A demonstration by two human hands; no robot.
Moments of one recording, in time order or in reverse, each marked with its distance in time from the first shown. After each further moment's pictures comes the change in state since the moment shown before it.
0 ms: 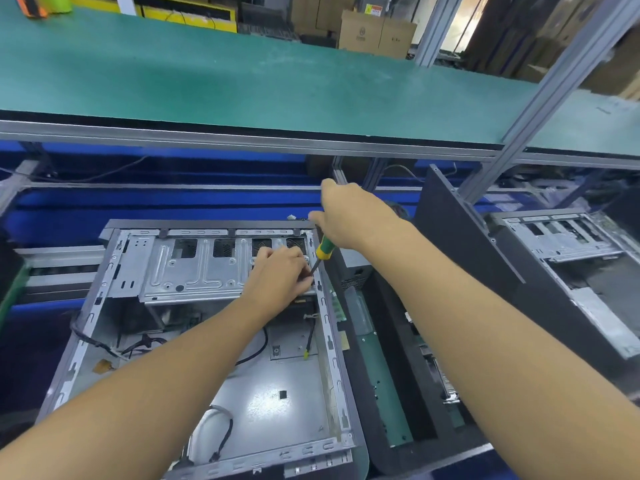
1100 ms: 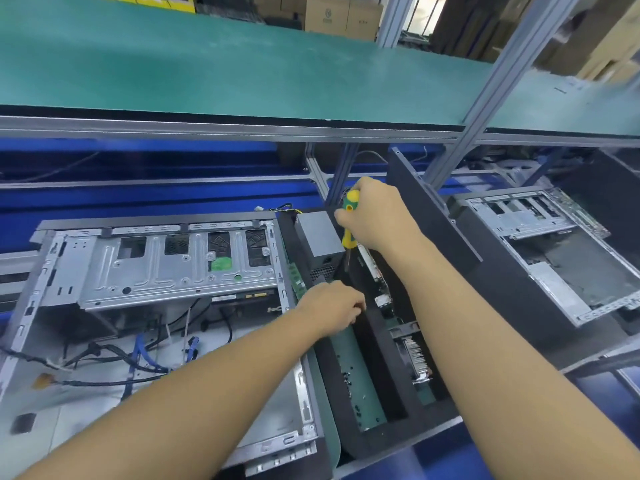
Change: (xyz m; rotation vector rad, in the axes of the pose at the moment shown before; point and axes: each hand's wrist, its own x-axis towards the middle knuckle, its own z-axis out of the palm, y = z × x) left_hand 0.009 0.131 0.041 -0.184 -0.485 0.302; right_hand -0.028 0.086 0.012 0.325 0.144 0.278
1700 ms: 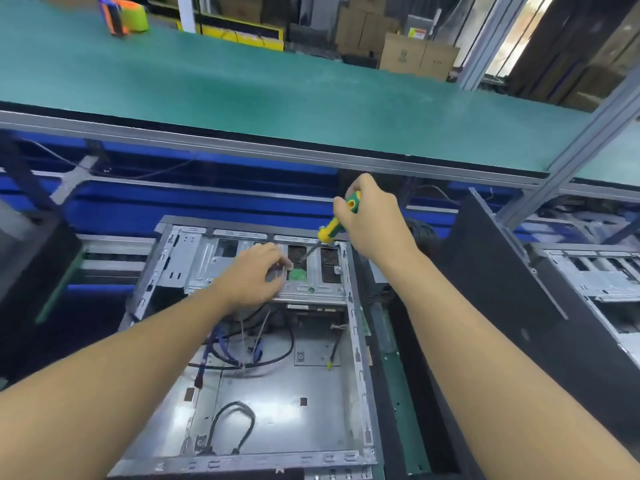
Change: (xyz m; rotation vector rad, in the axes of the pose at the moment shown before) left_hand -0.146 -0.177 -0.071 -0.122 0.461 -0.258; right_hand 0.002 -0.108 0.037 0.323 0.033 -0.266
